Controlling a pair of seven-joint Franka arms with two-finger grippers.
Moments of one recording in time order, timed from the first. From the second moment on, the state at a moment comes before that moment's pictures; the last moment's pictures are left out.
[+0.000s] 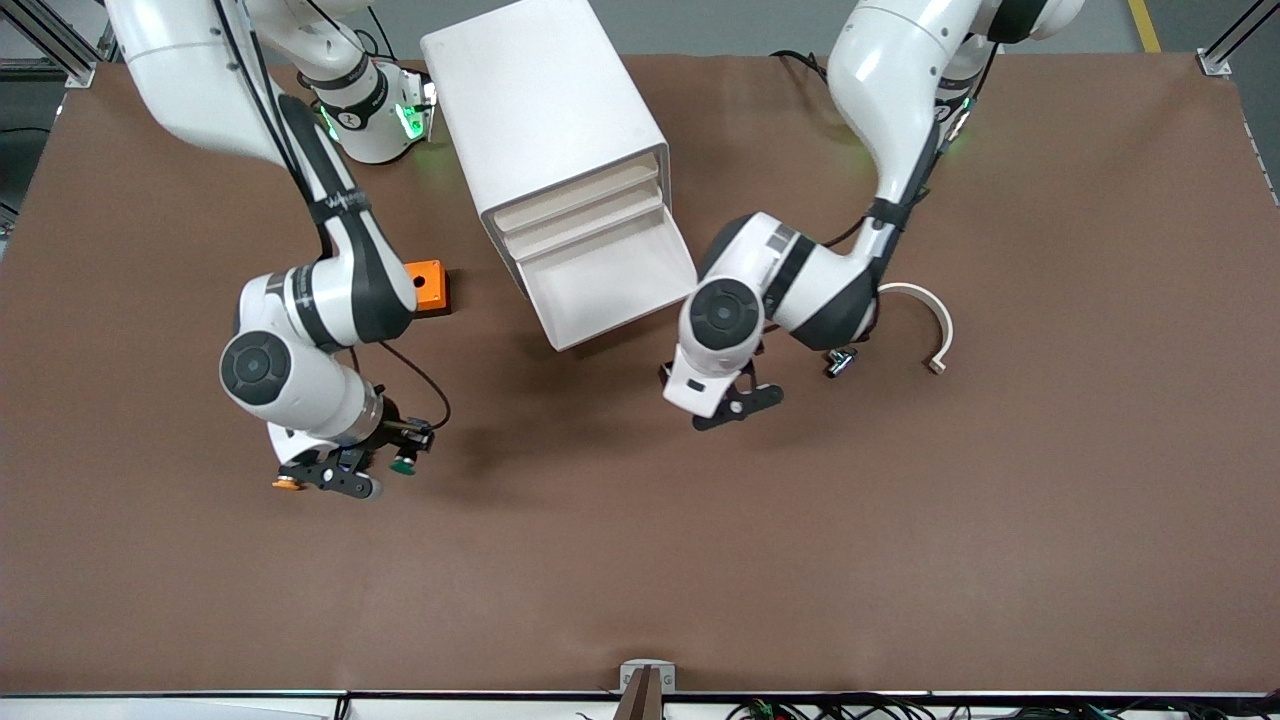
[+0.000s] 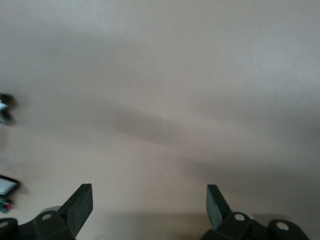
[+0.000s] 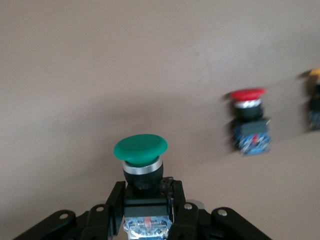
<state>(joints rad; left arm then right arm) -0.74 0.73 0.06 -1.36 -0.13 1.94 -0.95 0.23 0.58 -0.01 -1.64 0.05 2.21 0.46</state>
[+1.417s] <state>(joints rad) -0.82 0.81 -0.19 -1.43 -0.31 2.06 -1.18 0.18 0.74 0.01 -1.61 0.09 2.34 0.31</state>
